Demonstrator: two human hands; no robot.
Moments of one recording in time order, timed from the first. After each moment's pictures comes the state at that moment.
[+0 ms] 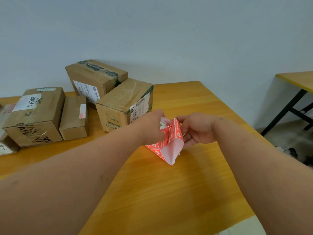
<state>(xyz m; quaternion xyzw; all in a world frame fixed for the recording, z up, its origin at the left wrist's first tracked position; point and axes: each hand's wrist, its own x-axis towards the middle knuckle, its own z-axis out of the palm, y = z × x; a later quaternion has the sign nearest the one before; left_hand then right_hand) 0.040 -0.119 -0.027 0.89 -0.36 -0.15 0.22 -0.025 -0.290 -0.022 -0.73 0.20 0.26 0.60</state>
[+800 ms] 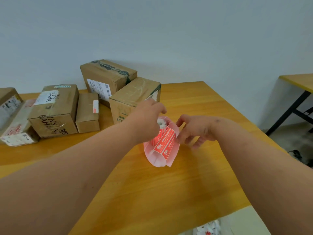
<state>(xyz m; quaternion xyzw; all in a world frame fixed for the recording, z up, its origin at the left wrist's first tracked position) 0.022 -0.074 -0.009 0.90 -0.39 -0.01 0.18 -0.040 -0.249 -0.010 -0.85 0.21 0.24 0.41</state>
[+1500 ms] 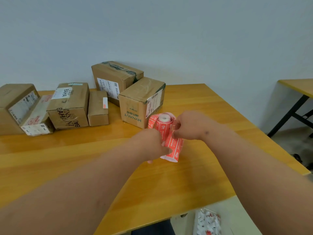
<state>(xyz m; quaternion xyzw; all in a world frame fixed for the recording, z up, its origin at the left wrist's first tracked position) -0.030 -0.051 -0.045 0.92 -0.30 -0.19 0.14 -0.065 -0.202 0.000 -0.99 0.10 0.10 0.08</state>
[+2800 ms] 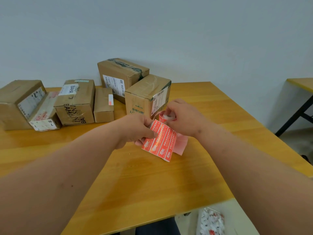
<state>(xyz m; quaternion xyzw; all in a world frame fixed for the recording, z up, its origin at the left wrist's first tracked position) -0.014 -0.006 -0.005 0.86 -0.21 -0.29 0.37 -0.042 -0.190 -0.020 -0.99 0.00 -0.08 0.14</state>
